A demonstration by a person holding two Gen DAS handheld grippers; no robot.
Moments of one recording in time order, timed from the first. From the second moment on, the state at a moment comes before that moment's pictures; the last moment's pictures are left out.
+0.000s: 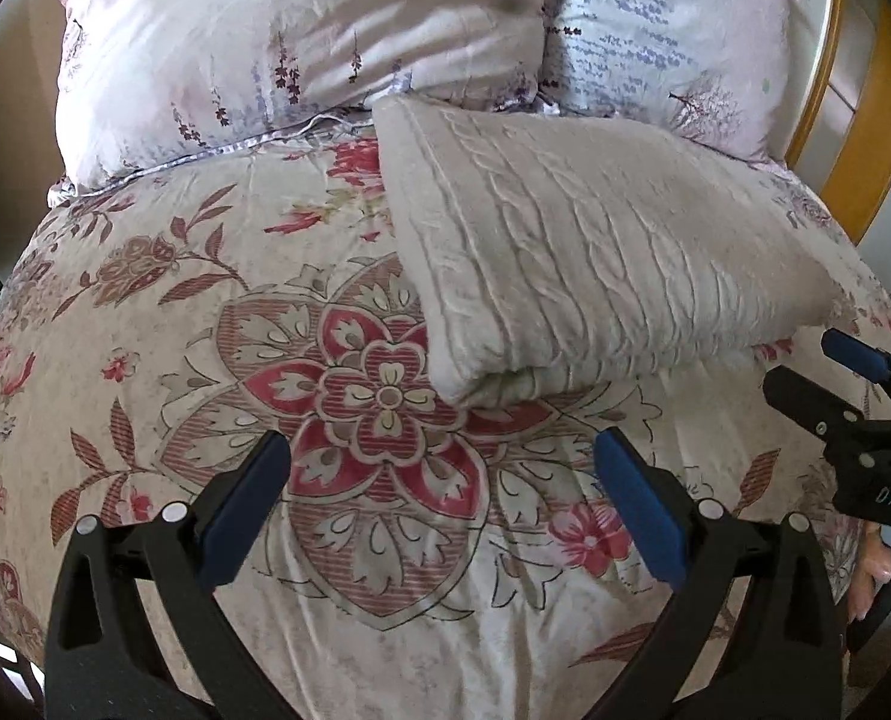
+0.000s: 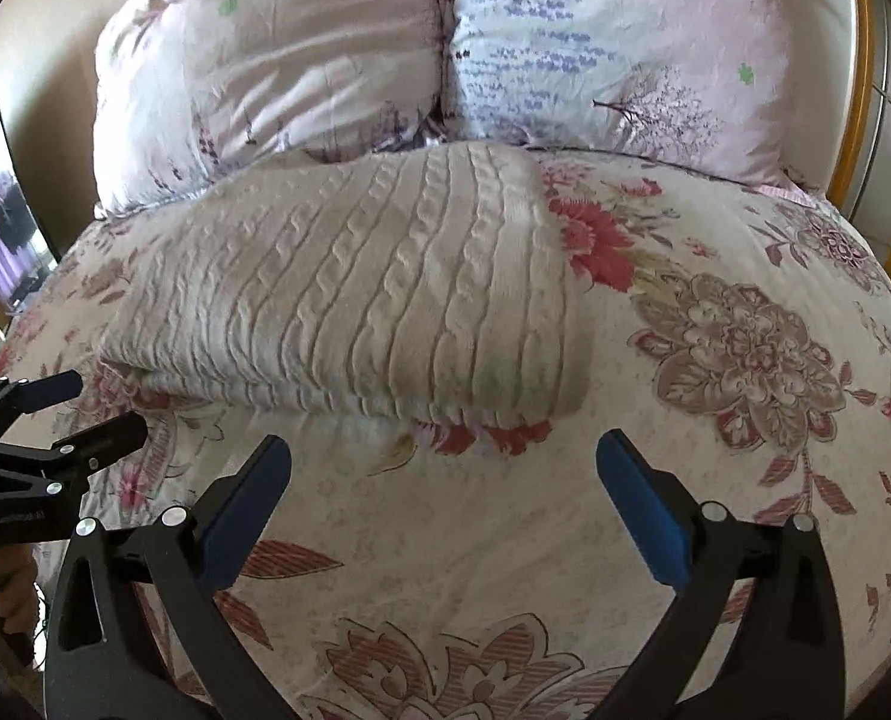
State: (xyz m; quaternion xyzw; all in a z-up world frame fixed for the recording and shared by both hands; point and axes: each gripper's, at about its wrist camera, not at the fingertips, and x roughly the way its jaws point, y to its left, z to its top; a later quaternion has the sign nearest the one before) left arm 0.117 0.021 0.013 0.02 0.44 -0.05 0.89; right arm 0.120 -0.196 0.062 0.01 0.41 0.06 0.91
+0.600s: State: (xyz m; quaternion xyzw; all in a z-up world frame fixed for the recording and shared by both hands) left arm 0.119 0.015 0.005 0.03 0.44 -0.04 0.90; right arm 0.128 -0.193 0.047 -0.01 0.44 0.02 0.90
